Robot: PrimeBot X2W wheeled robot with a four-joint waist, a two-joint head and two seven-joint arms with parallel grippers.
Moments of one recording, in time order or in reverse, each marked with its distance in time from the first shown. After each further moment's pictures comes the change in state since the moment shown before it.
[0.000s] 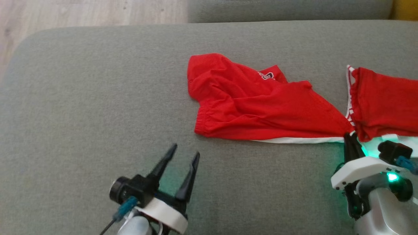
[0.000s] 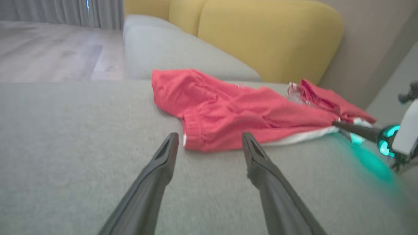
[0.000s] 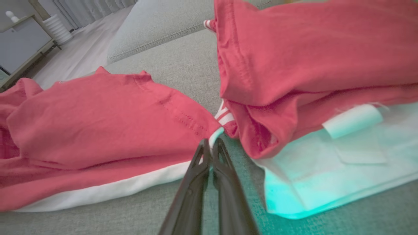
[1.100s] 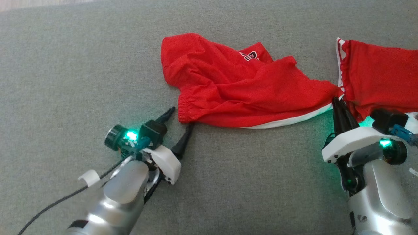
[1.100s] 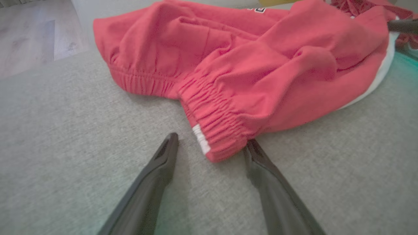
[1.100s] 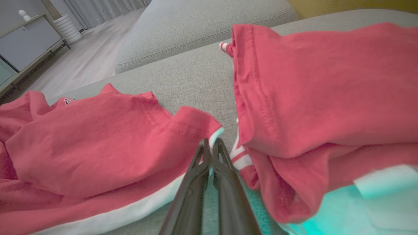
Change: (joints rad) left arm -0.480 0.004 -0.281 0.549 -0.063 -0.002 0.005; right arm -0.068 0.000 0.109 -0.173 0.024 0.000 0.063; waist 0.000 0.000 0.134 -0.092
